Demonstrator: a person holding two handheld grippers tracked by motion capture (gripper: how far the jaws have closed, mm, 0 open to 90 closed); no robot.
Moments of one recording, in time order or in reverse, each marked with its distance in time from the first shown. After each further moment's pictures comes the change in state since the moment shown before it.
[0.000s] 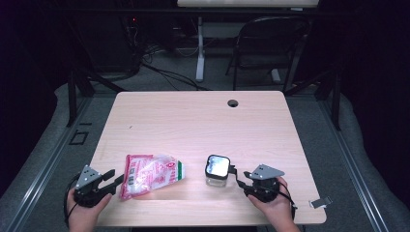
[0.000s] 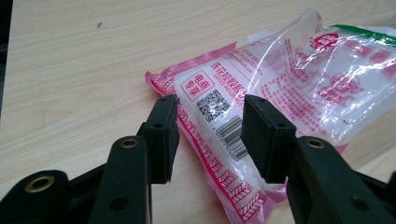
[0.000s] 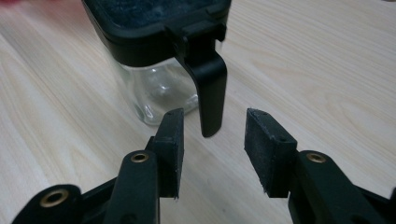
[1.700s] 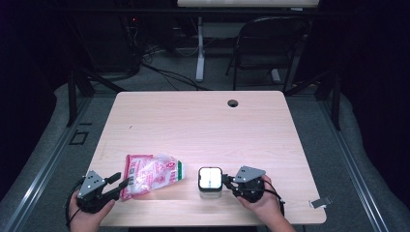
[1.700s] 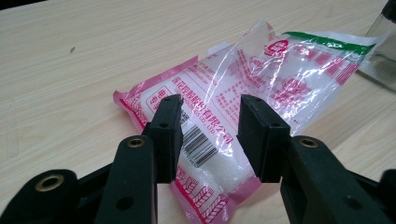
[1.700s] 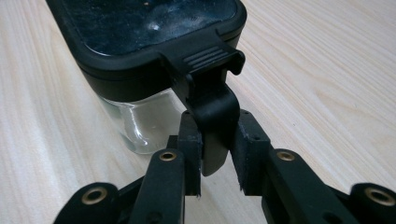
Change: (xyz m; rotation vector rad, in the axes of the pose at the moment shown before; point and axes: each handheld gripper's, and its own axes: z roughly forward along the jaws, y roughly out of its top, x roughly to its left) left arm -0.022 0.004 -0.009 -0.045 -0.056 0.080; right arm 0.021 0.014 0.023 0.028 0.123 -0.173
